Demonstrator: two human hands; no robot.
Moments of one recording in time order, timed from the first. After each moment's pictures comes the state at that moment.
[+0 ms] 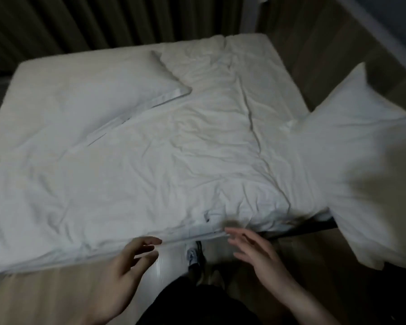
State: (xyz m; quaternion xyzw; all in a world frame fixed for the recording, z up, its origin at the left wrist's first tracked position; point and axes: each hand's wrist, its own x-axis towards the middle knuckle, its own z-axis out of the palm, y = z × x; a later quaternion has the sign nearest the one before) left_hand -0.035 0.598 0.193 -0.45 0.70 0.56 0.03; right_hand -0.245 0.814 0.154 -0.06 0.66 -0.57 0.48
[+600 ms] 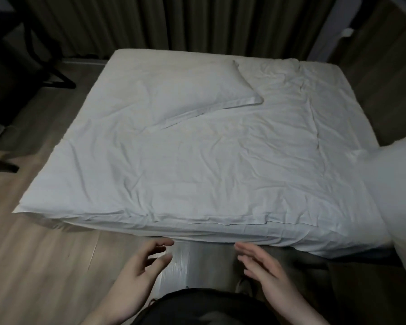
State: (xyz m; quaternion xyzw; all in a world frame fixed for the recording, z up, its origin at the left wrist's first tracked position) left_hand 0.207 0.538 0.193 -0.49 0.64 0.59 -0.06; right_hand -0.035 0.712 0.153 -0.20 0.70 -0.46 0.51
